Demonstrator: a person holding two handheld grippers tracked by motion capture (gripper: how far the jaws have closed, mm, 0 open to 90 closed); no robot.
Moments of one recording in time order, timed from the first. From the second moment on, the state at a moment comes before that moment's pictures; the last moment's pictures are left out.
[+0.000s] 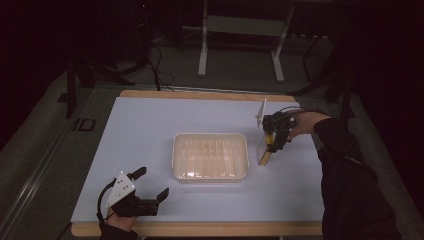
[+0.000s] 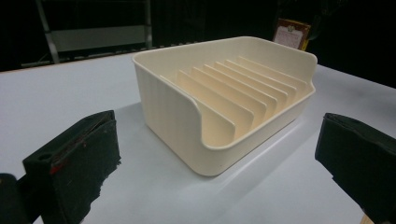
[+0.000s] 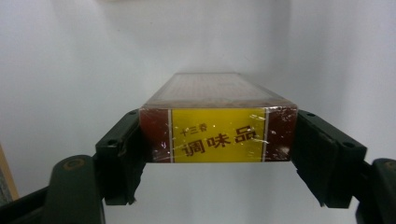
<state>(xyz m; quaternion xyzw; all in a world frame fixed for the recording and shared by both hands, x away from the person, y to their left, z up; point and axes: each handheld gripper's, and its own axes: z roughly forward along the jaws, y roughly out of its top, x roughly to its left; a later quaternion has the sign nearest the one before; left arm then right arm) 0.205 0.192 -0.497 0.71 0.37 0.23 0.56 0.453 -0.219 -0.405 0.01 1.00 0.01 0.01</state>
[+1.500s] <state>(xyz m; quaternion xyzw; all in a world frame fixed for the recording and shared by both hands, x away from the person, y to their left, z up) 0.206 0.190 -0.497 0.71 0.37 0.24 0.55 0.418 -0.222 -0.350 -0.03 1.00 0.07 0.00</state>
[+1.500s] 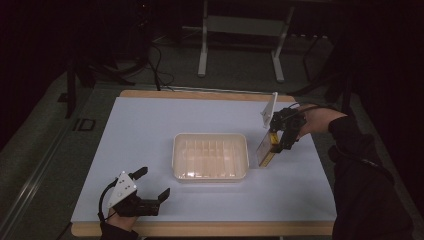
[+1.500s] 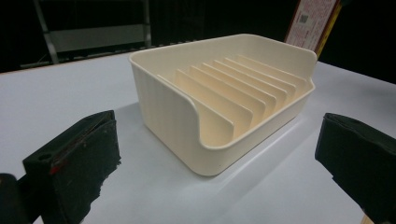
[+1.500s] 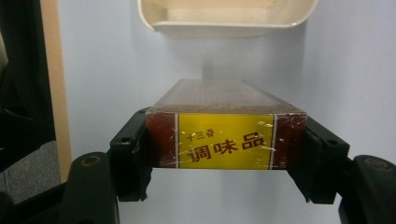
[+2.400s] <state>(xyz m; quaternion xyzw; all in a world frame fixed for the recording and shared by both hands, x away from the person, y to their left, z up) 0.205 0.186 -0.497 0.72 0.35 0.25 0.54 0.396 -0.186 -0.302 -0.03 1.00 0.07 0.02</state>
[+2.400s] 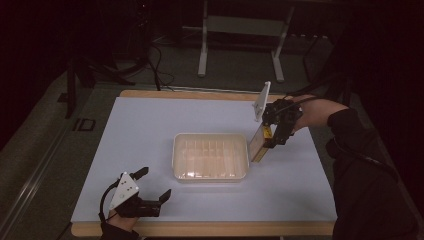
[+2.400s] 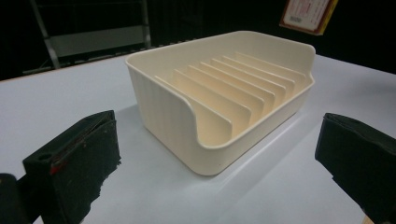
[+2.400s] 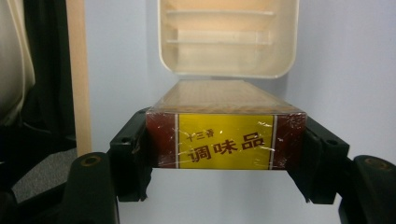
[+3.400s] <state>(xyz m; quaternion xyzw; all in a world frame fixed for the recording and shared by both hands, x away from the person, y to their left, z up) 0.203 0.183 -0.498 0.73 0.34 0.25 0.54 0.390 -0.123 -0.308 -0.07 0.99 0.10 0.02</state>
